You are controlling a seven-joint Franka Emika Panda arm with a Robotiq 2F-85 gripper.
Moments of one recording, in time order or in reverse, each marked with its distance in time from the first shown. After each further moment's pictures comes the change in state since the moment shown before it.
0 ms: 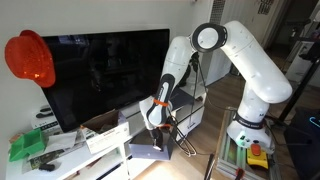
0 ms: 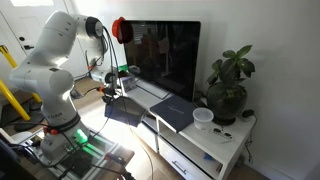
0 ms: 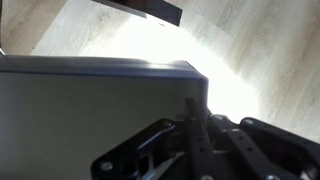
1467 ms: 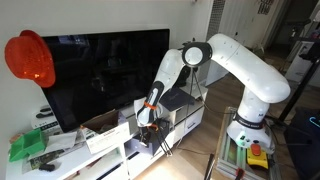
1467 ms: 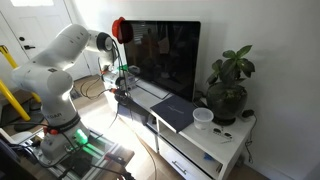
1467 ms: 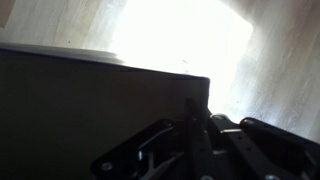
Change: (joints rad) arm -0.059 0.240 -0.025 0.327 -0.001 0.063 0.002
